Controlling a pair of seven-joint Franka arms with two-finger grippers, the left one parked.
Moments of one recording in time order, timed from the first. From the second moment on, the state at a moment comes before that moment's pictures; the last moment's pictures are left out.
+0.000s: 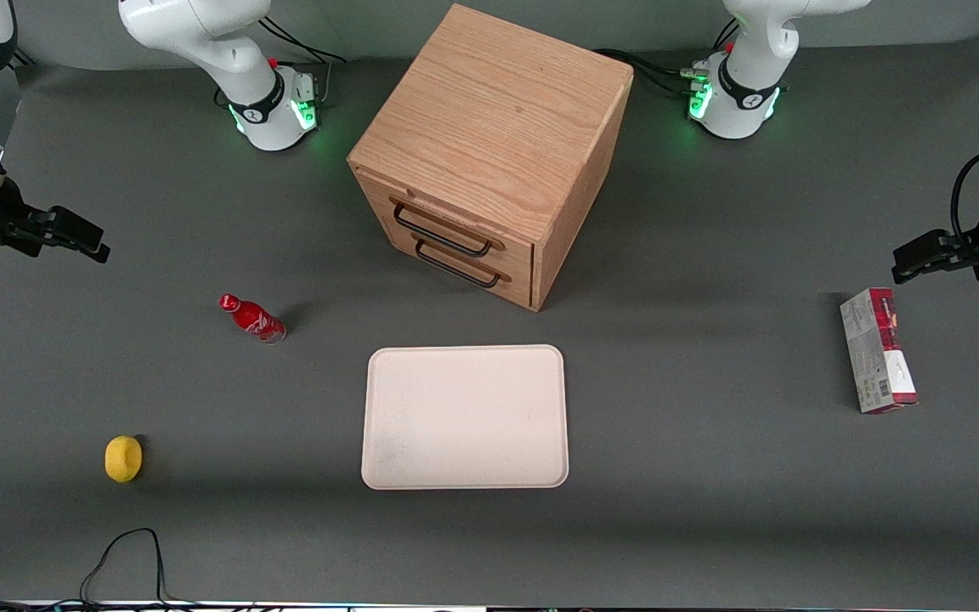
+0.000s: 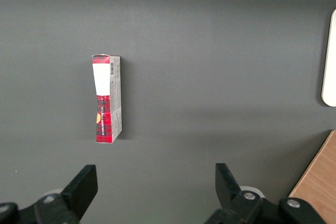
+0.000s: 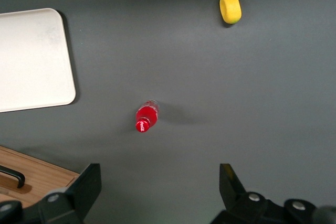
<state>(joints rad) 0.33 -0.05 -0.33 -1.66 -0.04 1.62 0.12</state>
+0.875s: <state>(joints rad) 0.35 0.10 0.01 -1.50 0.09 1.61 0.11</state>
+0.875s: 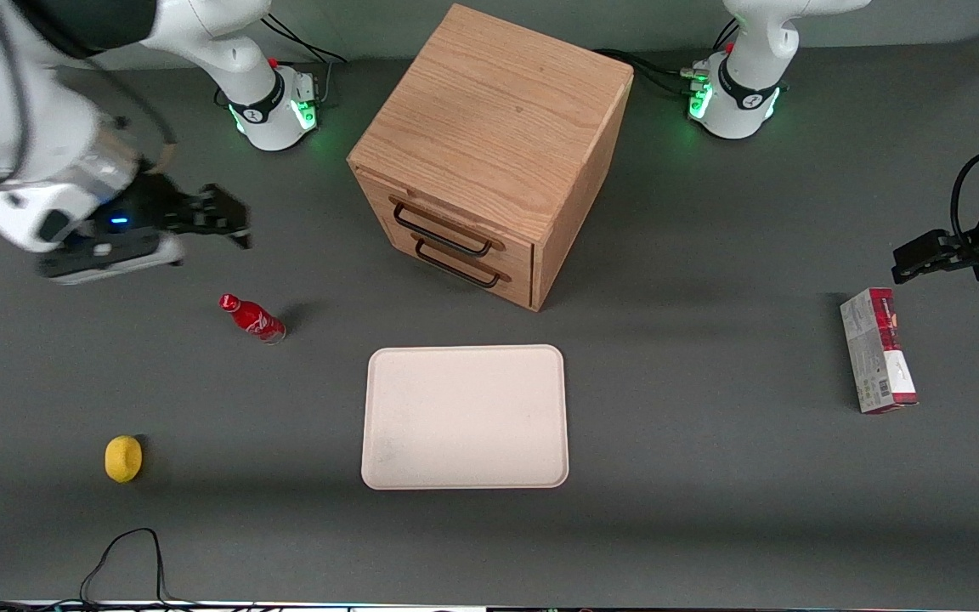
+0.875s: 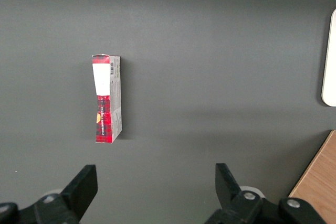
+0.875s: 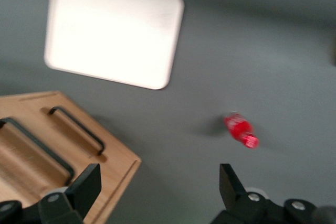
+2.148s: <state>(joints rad) 0.34 0.37 0.37 -1.45 0.00 1.64 -0.08</state>
